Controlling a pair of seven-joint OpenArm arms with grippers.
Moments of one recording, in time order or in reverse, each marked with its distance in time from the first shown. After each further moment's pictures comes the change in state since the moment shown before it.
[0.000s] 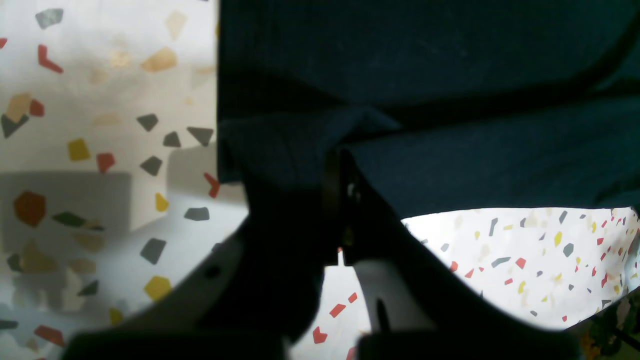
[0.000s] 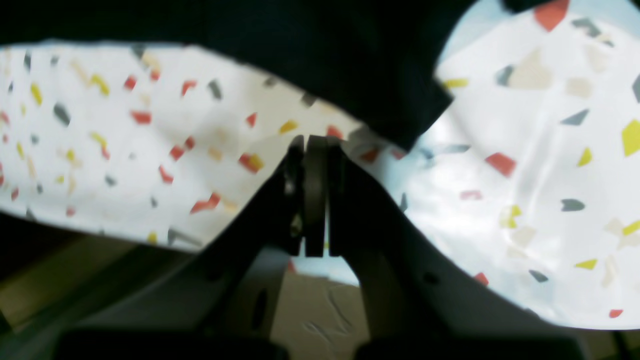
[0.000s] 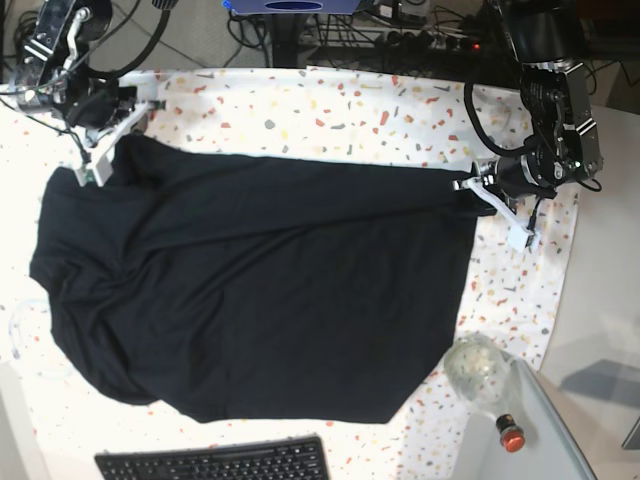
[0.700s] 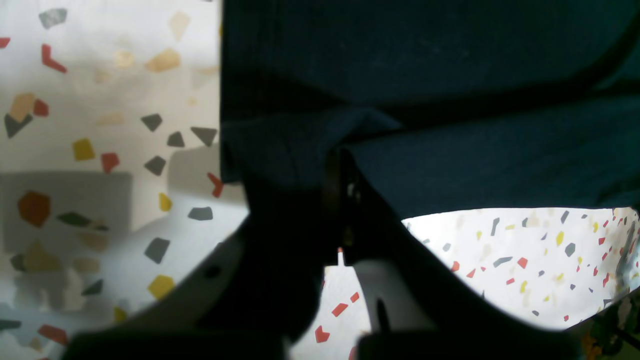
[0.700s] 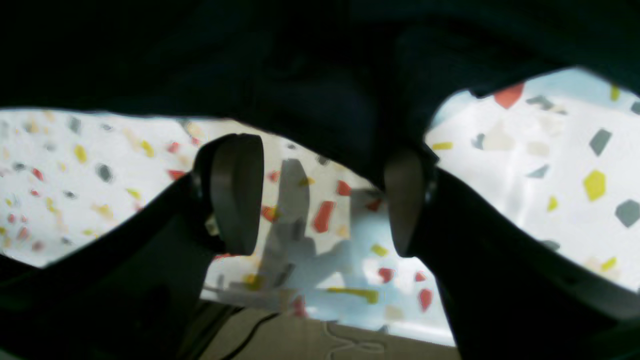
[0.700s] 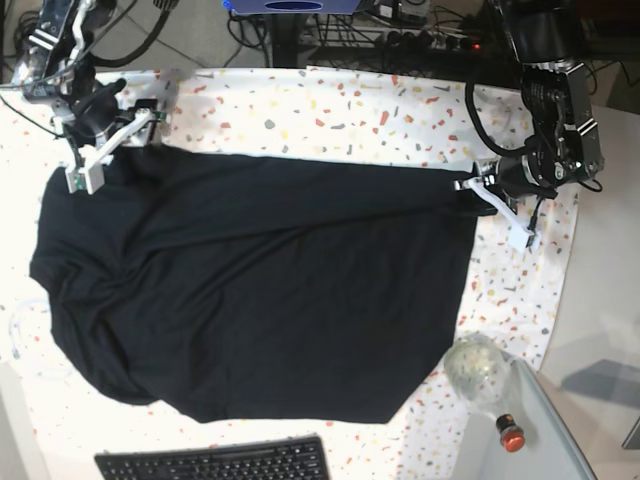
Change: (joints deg) left arm 0.0 -0.3 0.0 0.0 0.0 0.0 0.0; right arm -2.1 1.5 -2.5 -1.0 -0.2 -6.4 15.7
